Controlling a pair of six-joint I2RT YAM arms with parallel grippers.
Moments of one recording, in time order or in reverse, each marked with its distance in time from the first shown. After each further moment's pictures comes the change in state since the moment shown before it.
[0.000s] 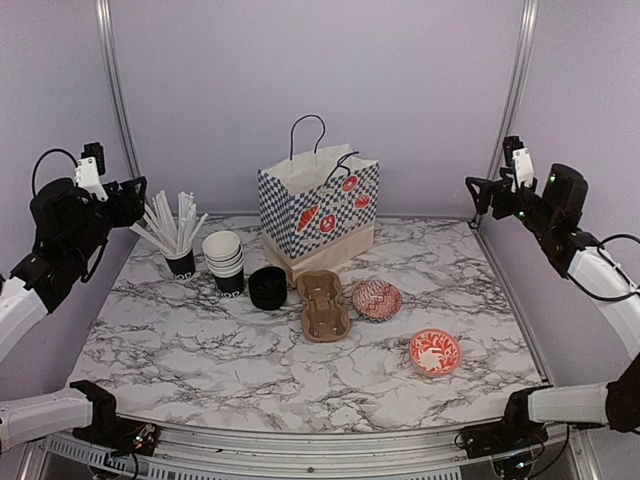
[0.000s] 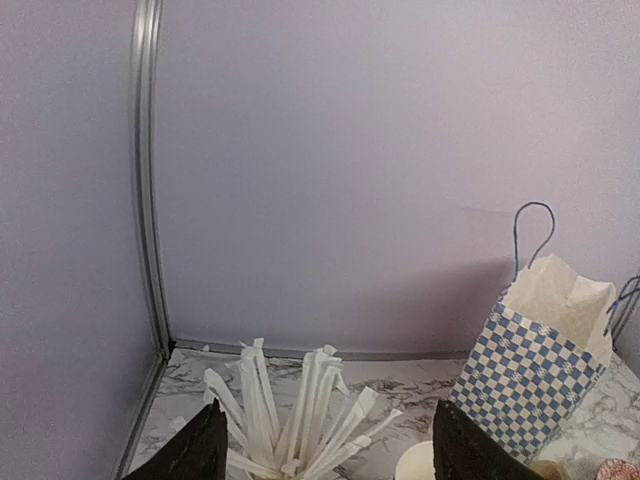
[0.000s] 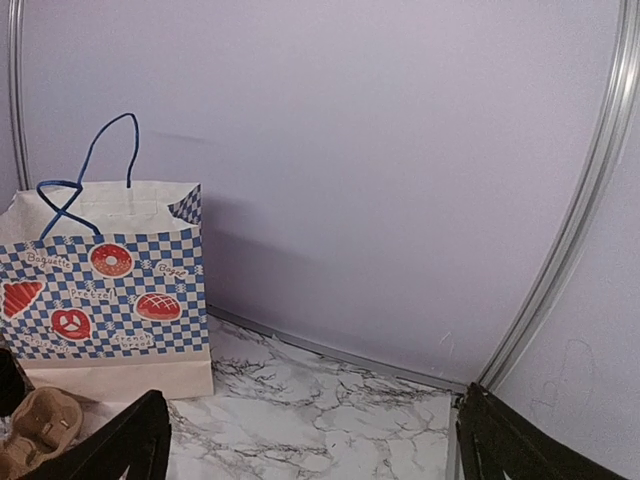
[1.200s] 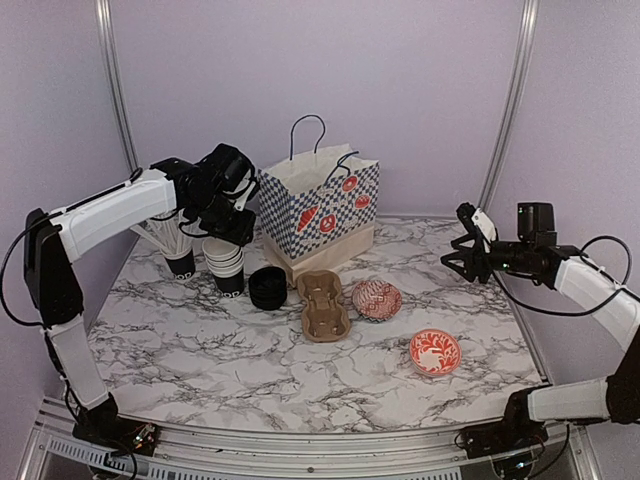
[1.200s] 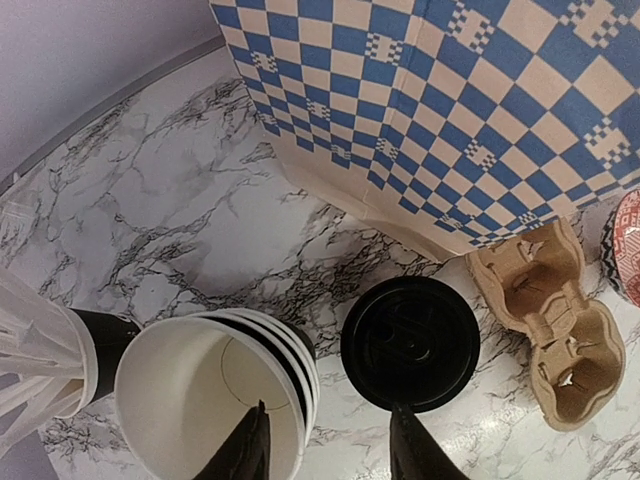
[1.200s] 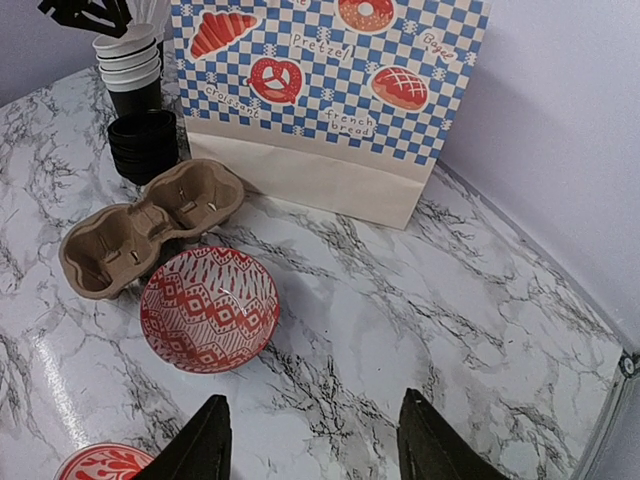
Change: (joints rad) left arm -0.340 0.963 0.919 -0.966 0.092 -0.028; right arm 0.028 0.027 -0.121 -0.424 -0.398 -0.401
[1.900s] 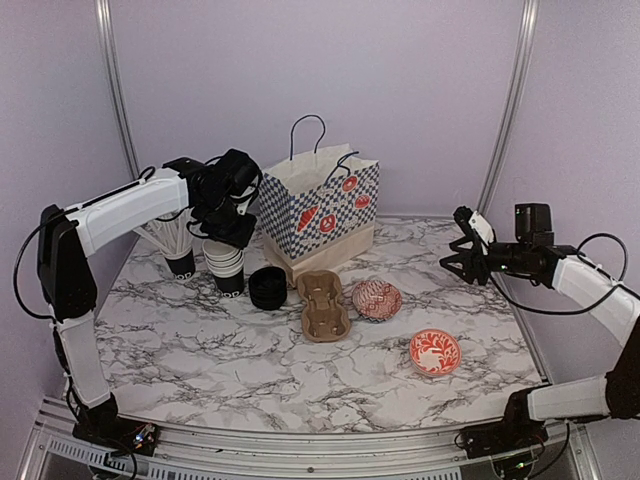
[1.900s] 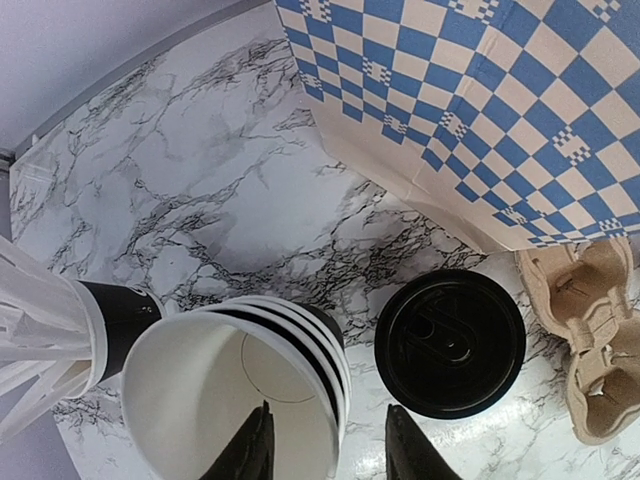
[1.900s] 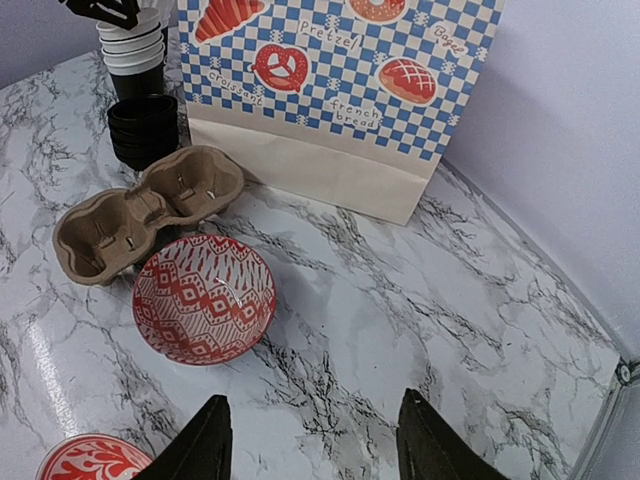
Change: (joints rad) left arm 0.002 0.090 0.076 -0.097 -0.079 -0.053; right arm 0.000 0.022 -0.005 0.001 0.000 -0.055
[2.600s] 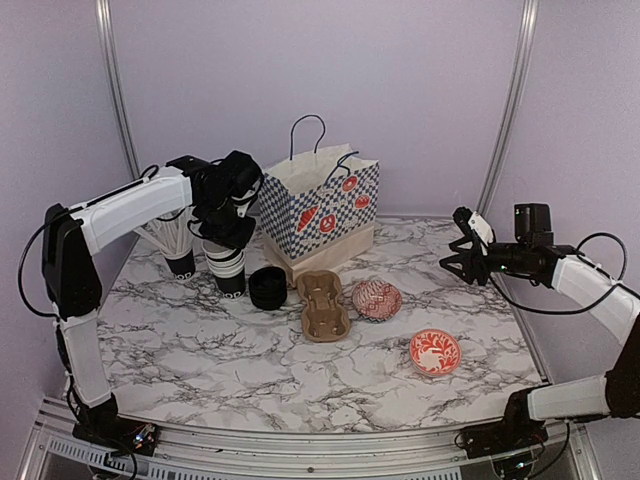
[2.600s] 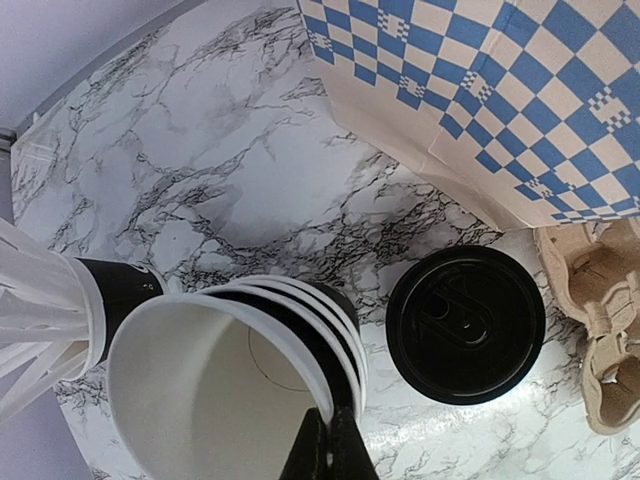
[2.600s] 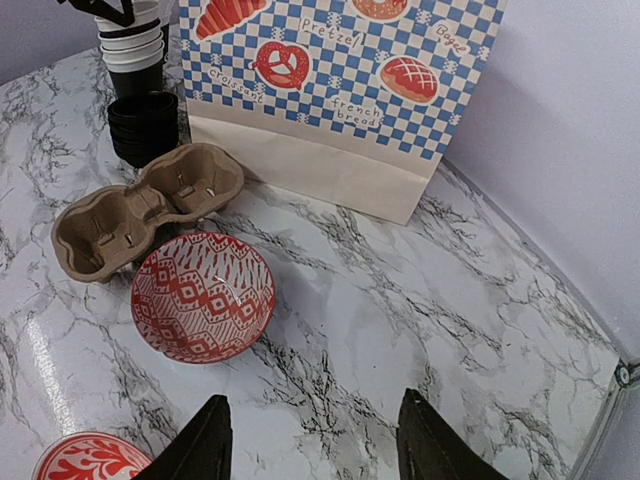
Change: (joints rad) left arm 0.000 0.030 0.031 -0.074 -0.013 -0.016; right arm 0.000 0.006 0.000 0.000 0.000 -0.012
